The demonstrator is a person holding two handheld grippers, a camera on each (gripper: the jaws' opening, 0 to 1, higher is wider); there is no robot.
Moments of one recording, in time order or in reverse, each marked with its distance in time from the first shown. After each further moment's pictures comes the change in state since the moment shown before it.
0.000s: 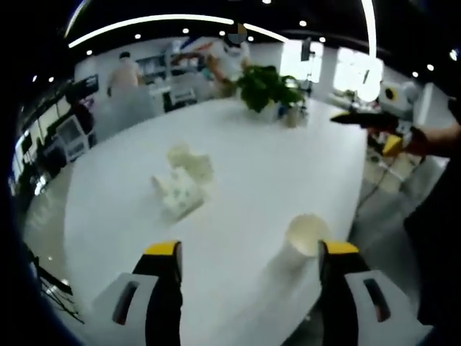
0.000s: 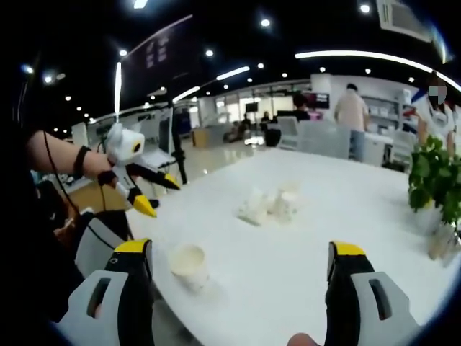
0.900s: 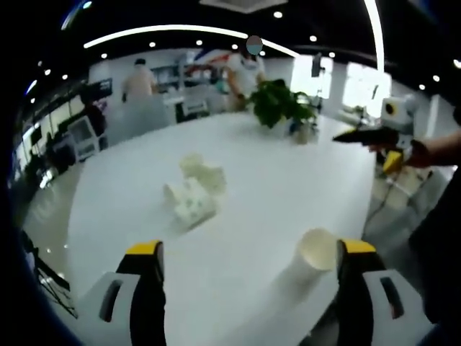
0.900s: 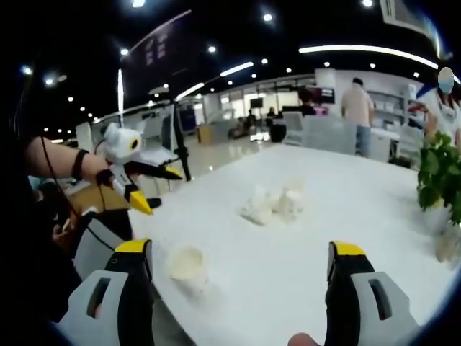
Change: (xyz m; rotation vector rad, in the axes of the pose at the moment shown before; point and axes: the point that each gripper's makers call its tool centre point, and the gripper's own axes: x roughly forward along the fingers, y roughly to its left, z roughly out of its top) left arm 0.000 0.016 0.012 -0.041 -0.097 0.048; right arm 0.025 -0.010 -0.001 0.021 0.022 0.042
